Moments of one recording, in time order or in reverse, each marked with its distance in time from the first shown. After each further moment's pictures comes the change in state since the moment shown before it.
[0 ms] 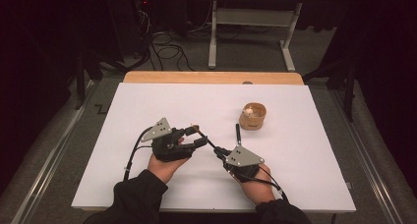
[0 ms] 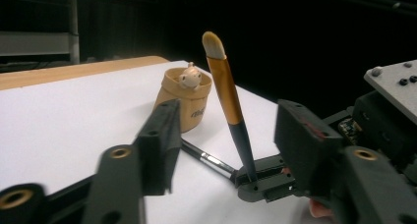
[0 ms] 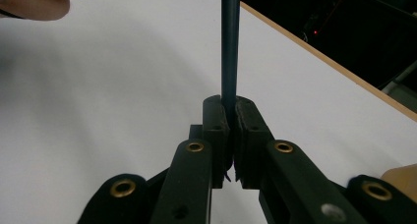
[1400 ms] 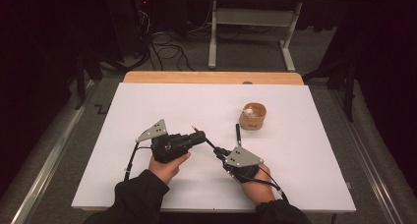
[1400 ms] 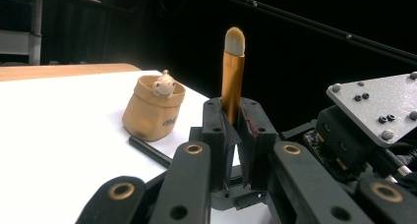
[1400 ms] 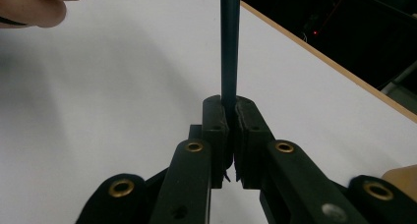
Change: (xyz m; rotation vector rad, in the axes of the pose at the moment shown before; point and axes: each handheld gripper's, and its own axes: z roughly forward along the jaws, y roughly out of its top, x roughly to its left) left arm 0.004 -0.006 -0.002 -0.061 -0.112 -0.072; right arm 0.001 0.000 0.001 0.001 -0.004 -0.011
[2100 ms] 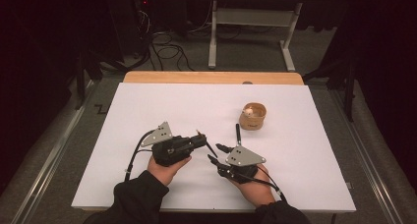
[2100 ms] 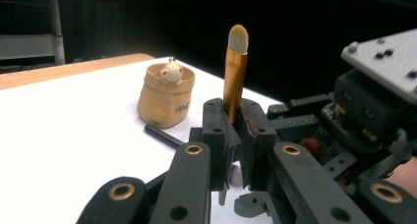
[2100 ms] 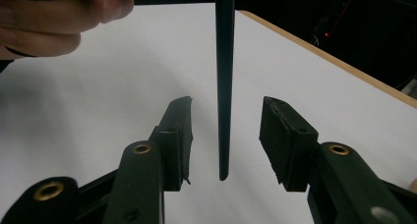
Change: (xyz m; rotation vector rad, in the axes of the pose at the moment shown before) left arm -0.017 0.004 0.002 0.108 0.080 0.129; right arm 0.004 0.006 -0.003 -0.046 0.048 0.082
